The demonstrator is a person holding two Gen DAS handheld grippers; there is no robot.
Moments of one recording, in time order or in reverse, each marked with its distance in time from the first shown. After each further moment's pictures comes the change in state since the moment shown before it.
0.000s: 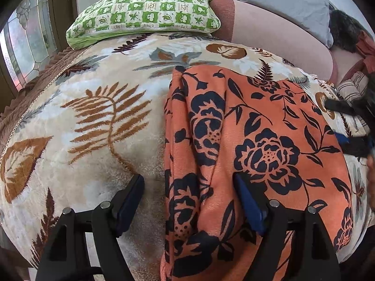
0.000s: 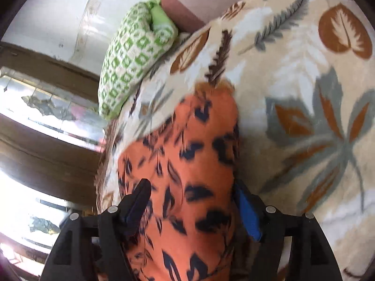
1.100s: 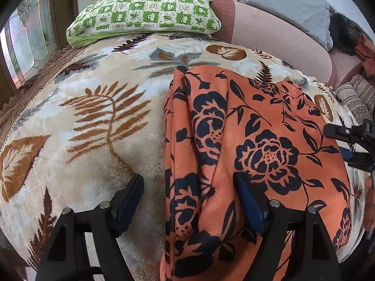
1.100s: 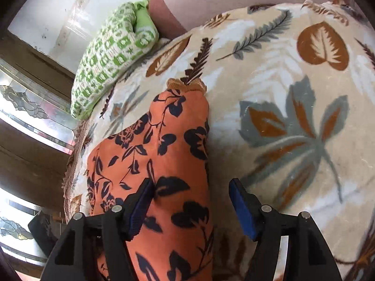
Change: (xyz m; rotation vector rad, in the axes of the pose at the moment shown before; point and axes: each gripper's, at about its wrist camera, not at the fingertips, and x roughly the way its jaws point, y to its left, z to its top) left arm 0.000 0.002 0.000 -0.005 -0.009 -0.013; right arm 0.014 0.026 -0.023 -0.073 -0.073 -0.235
